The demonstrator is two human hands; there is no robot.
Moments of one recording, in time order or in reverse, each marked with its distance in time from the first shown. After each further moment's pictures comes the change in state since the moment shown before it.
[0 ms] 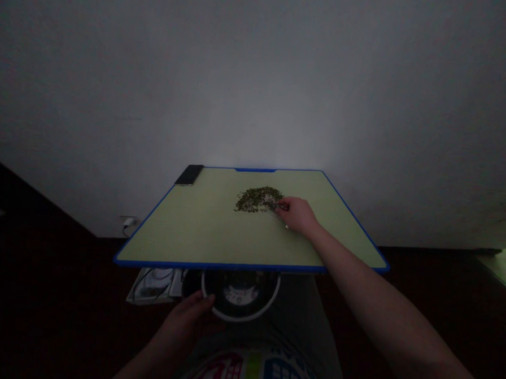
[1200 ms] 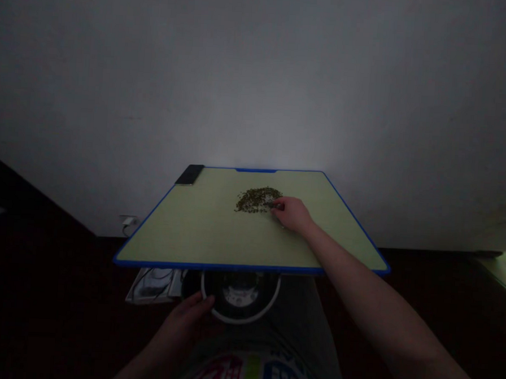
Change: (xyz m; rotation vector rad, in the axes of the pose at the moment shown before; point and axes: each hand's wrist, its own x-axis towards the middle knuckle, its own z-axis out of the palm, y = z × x) left_hand -0.004 0.003 0.002 0.028 0.018 0.001; right_hand 0.008 -0.009 0.006 -0.001 -0.031 -0.057
